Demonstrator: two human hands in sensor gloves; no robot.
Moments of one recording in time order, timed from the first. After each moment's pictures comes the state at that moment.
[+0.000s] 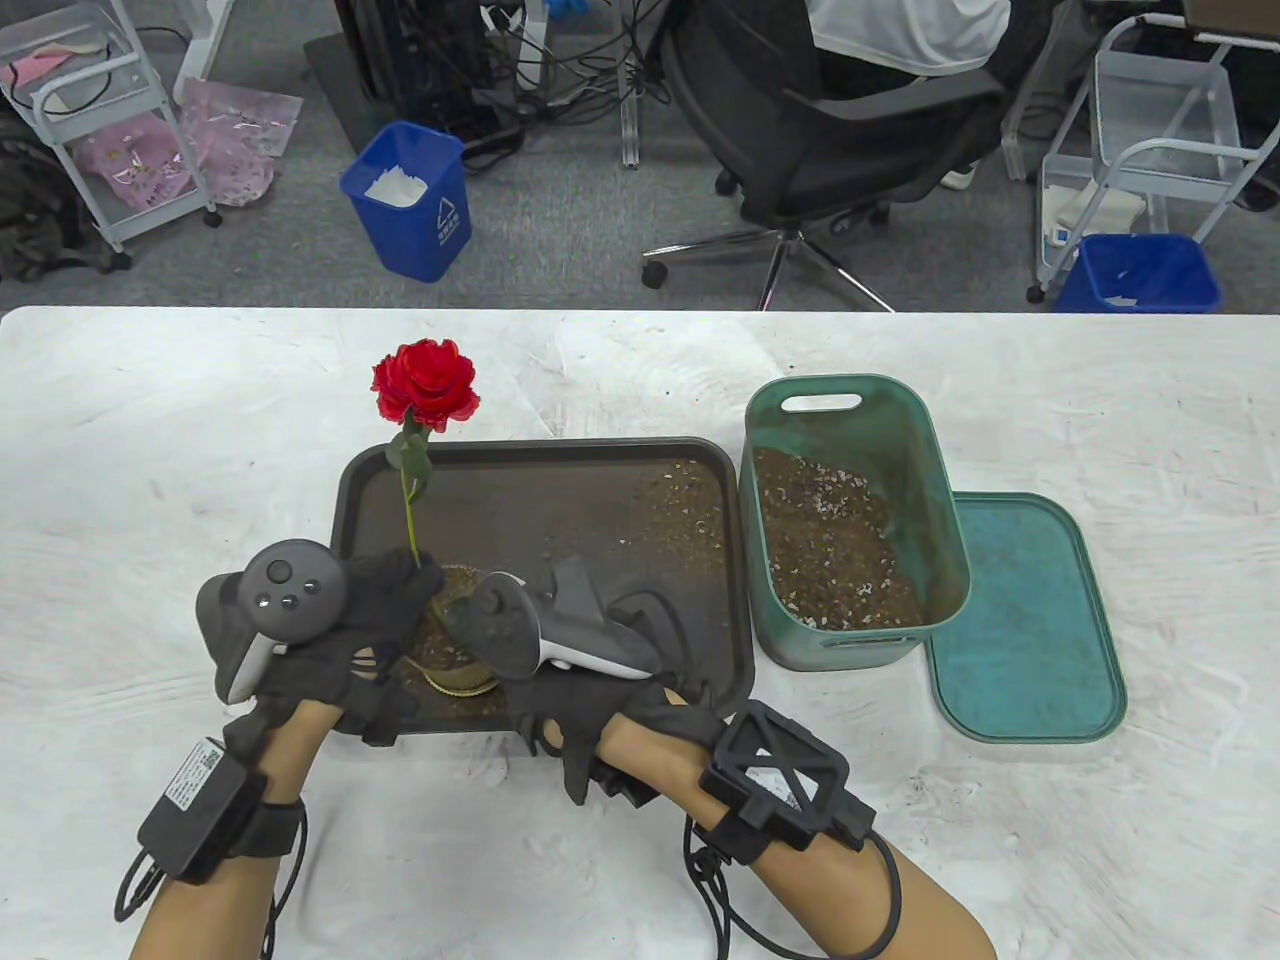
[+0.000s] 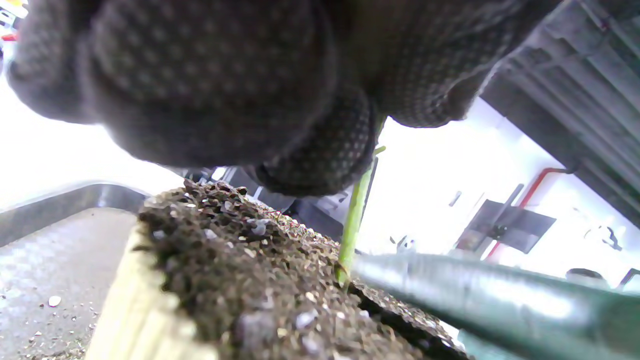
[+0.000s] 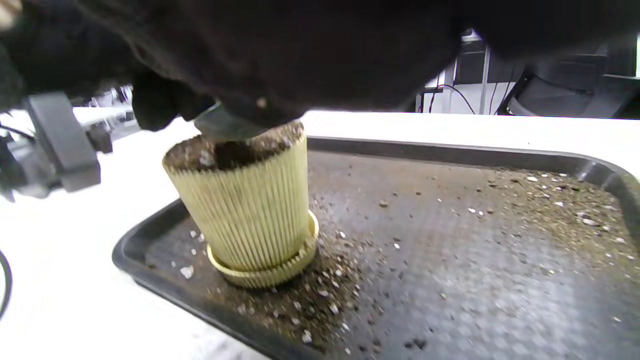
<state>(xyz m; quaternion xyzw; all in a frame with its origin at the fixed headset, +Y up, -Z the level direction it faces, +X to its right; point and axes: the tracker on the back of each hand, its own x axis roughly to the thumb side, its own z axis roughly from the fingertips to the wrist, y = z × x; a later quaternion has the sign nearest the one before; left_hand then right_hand) -0.281 -0.652 -0.263 0.06 -0.05 0.27 0.96 -0.076 -0.624 -0.228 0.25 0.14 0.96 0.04</state>
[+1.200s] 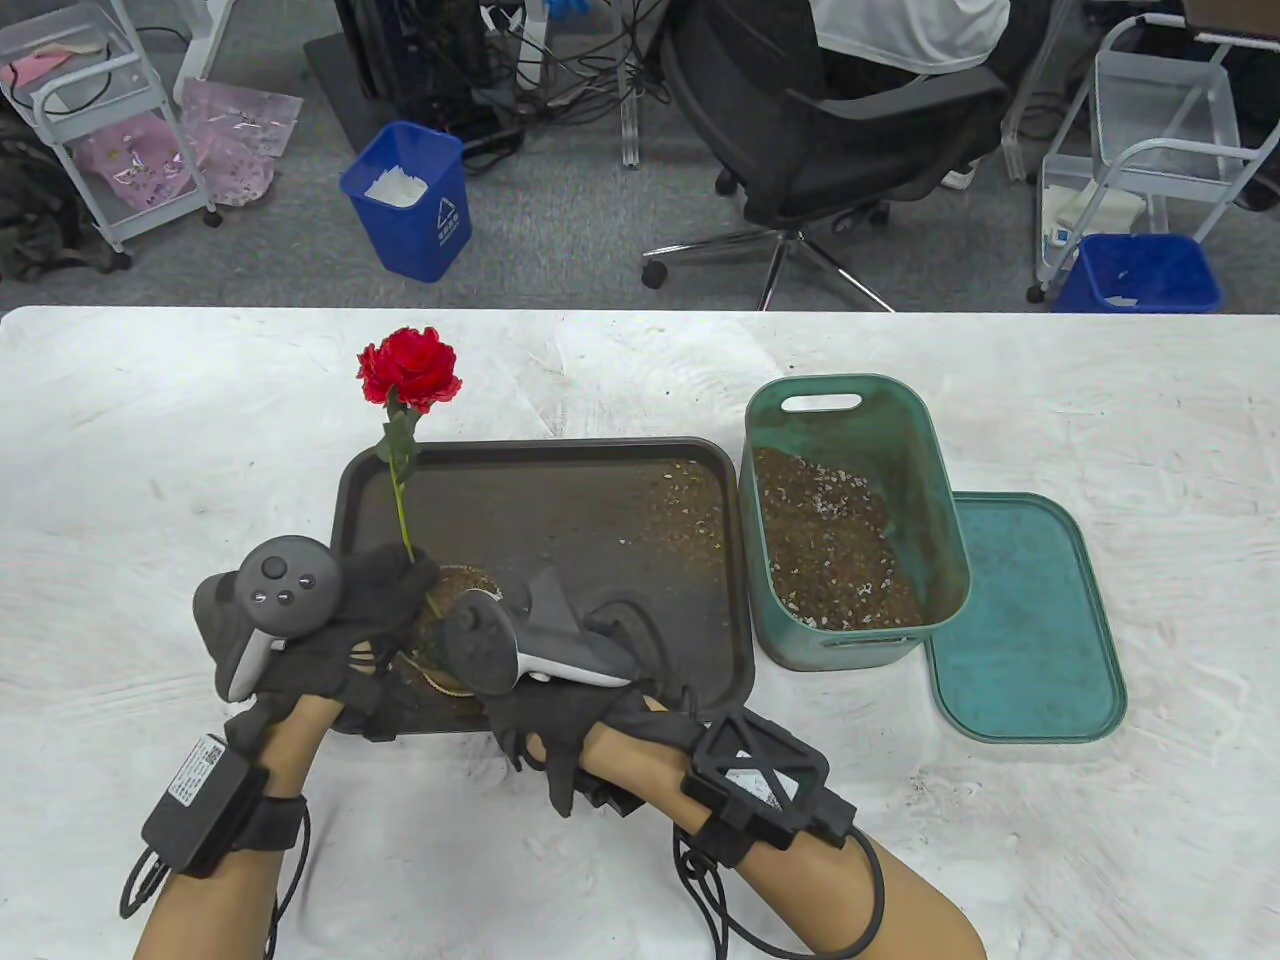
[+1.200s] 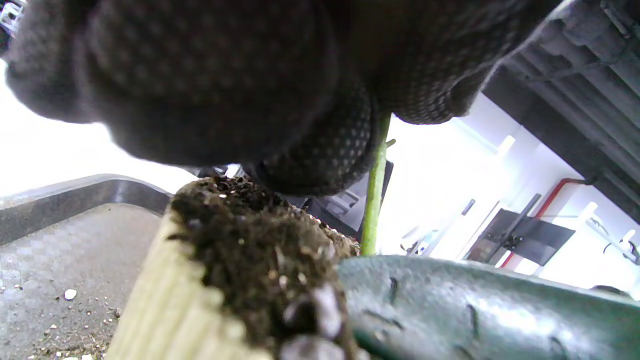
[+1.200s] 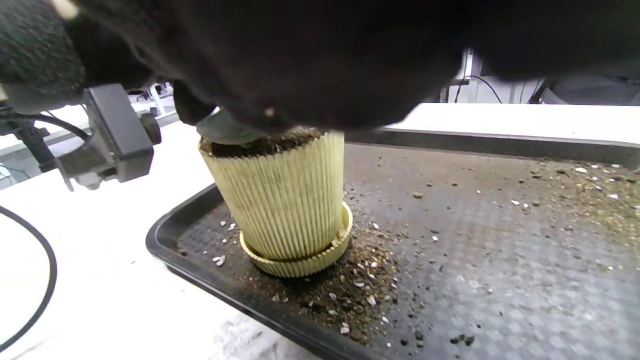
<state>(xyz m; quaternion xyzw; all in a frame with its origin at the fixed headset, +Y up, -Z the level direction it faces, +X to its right) -0.288 -0.658 -0.265 0.06 -0.03 0.29 0.96 -0.091 -0.626 -0.224 0.28 0.14 0.95 0.07</state>
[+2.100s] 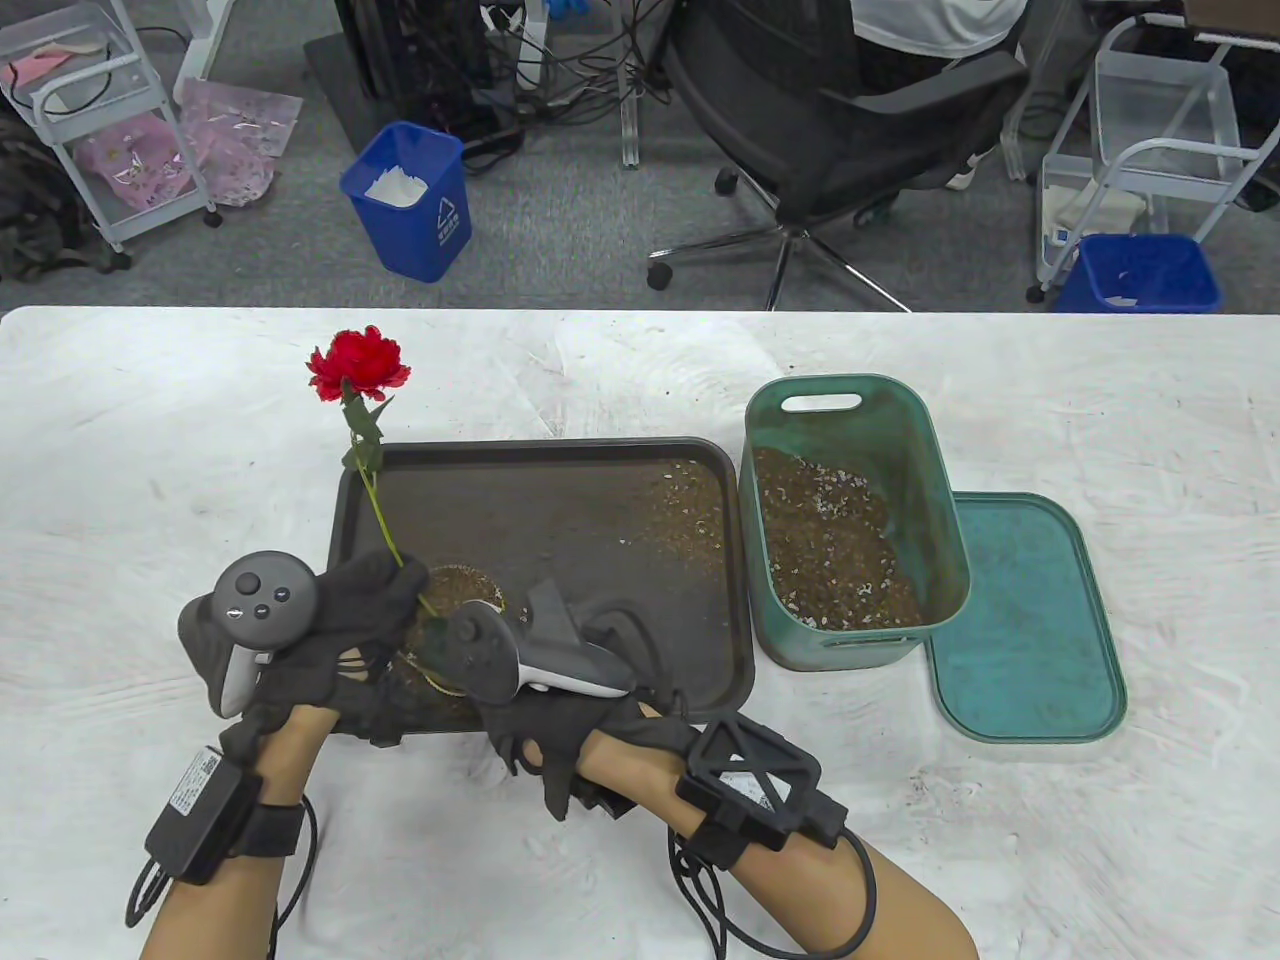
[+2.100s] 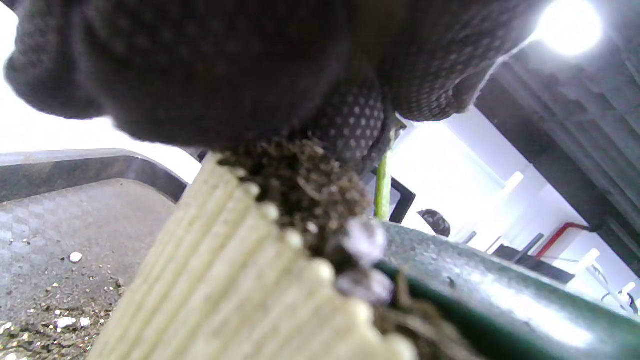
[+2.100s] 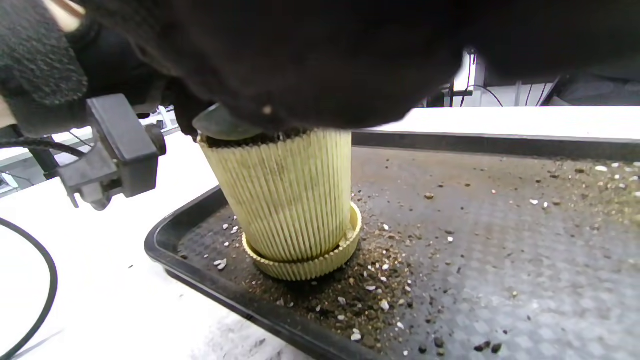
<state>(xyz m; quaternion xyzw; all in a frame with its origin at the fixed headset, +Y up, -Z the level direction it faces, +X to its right) -0.297 -0.672 -0.260 0.07 -0.01 0.34 0.94 -0.094 -0.634 -0.223 0.28 0.12 0.95 0.07</state>
